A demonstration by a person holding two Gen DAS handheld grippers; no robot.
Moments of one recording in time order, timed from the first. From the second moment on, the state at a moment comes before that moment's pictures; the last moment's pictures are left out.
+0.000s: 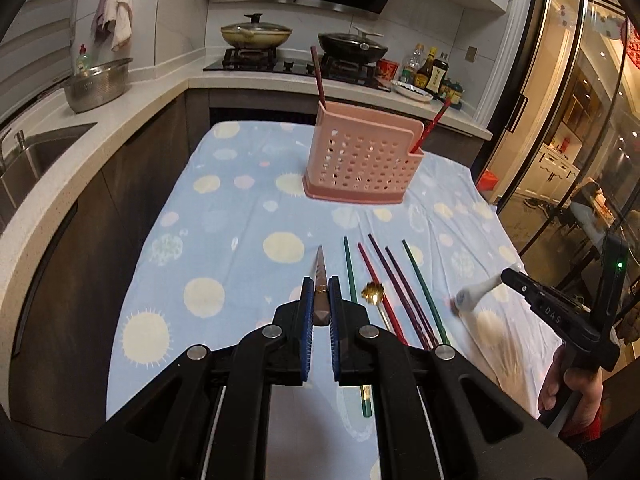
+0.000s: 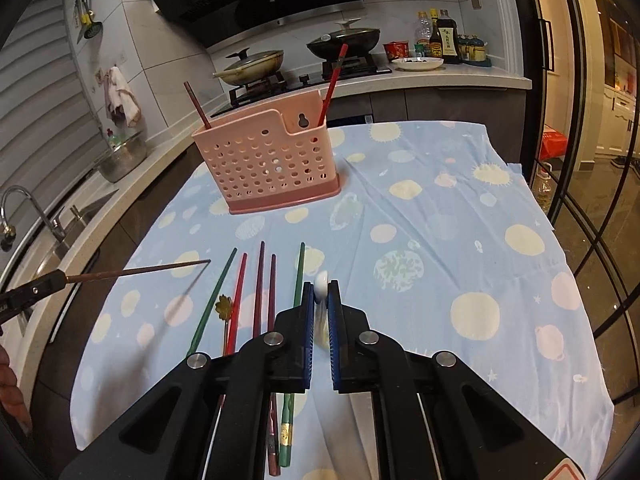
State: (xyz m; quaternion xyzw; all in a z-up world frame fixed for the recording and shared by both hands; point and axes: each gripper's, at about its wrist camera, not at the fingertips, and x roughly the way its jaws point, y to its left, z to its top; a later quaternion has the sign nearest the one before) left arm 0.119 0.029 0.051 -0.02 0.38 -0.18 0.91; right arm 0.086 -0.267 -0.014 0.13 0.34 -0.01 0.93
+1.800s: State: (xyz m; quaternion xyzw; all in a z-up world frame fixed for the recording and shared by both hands) left arm 0.354 -0.102 0.172 0.01 0.27 -0.23 0.93; right arm 0.338 -0.284 0.060 0.14 0.31 0.03 0.94
